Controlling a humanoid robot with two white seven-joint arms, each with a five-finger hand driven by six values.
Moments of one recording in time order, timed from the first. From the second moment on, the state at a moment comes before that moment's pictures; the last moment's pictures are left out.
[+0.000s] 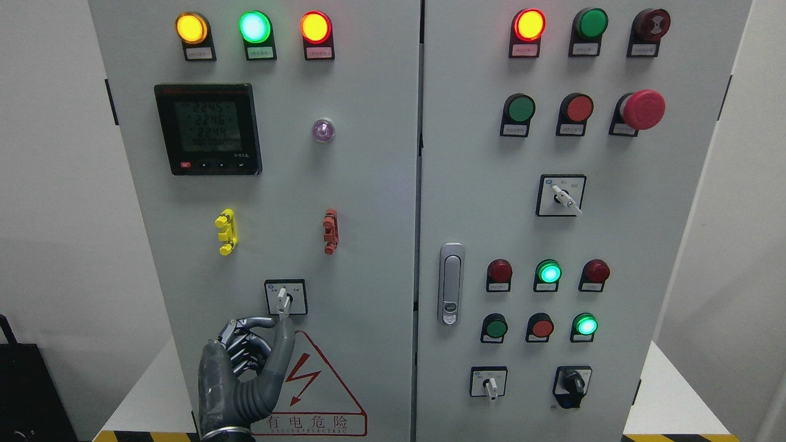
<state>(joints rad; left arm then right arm) -0.24 -0.13 -0.11 -1.97 -0.27 0.34 0.32 0.15 0.12 -0.13 -0.13 0.21 0.10 -0.12</state>
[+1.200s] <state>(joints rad) -0.29 -0.14 -0.12 -1.96 -0.28 0.44 0.33 0.15 0.12 -0.13 -0.13 0.21 0.10 -0.12</state>
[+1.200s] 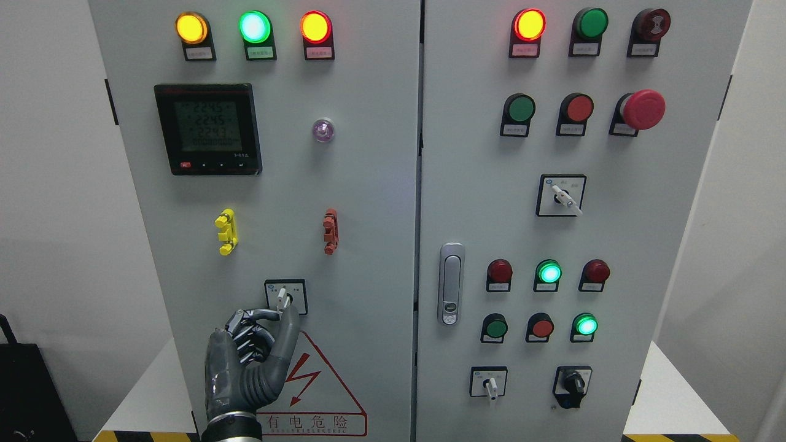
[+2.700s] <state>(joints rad) -0.32 -0.14 -0.12 -1.96 -0.28 0.49 0.32 0.15 0.12 -0.13 -0.13 0.21 0.10 -0.12</state>
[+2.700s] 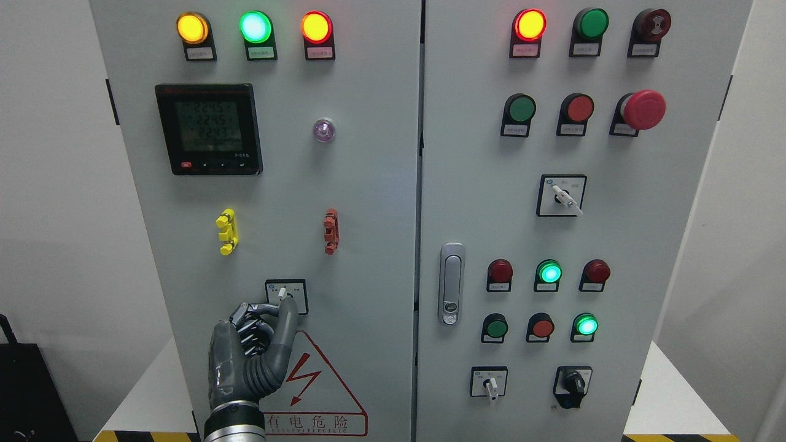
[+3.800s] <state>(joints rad) -0.34 -0.14 -0.12 -1.95 -0.30 0.52 0.32 0.15 0.12 -0.13 -0.13 0.21 0.10 -0.12</state>
